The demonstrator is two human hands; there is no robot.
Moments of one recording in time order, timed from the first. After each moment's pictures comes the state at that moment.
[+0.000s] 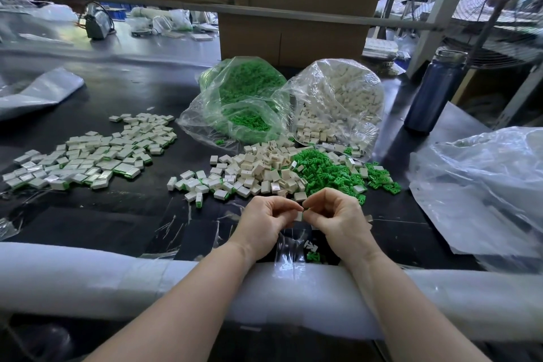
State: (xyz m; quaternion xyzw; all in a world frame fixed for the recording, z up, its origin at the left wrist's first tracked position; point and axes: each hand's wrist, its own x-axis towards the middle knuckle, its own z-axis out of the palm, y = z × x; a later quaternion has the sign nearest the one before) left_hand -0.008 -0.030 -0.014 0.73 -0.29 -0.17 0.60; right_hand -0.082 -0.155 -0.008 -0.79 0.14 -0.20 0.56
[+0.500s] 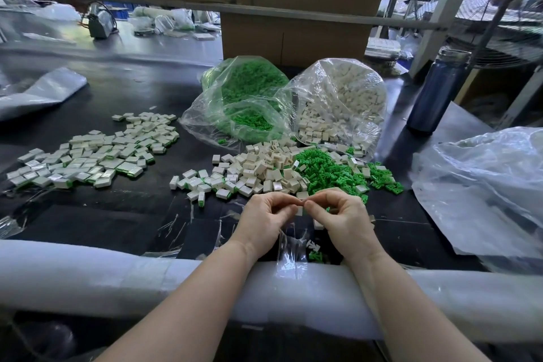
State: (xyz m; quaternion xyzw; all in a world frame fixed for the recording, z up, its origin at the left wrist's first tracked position) left_hand -0.007 -0.028 -0.014 0.72 -0.28 -0.16 0.62; right_hand -0.081 -0.157 -0.010 -0.80 0.13 -0.25 0.54
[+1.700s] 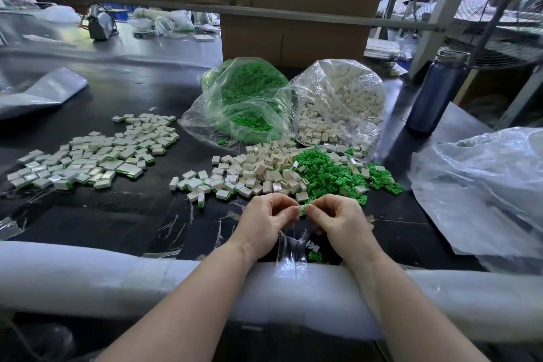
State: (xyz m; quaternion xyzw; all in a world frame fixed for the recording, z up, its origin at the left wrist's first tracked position) left_hand -0.005 -0.030 -0.017 0.72 -0.27 -0.19 0.61; right_hand -0.081 -0.155 -0.010 -0.80 0.16 -0.19 0.55
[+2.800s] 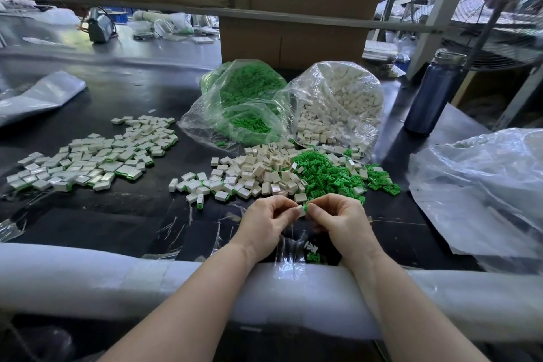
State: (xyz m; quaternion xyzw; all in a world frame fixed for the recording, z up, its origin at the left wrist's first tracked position) left_hand -0.005 -0.032 -0.019 0.76 -0.30 -0.14 0.55; right_hand -0.081 -0.158 -0.013 -0.74 0.17 -0.20 0.62
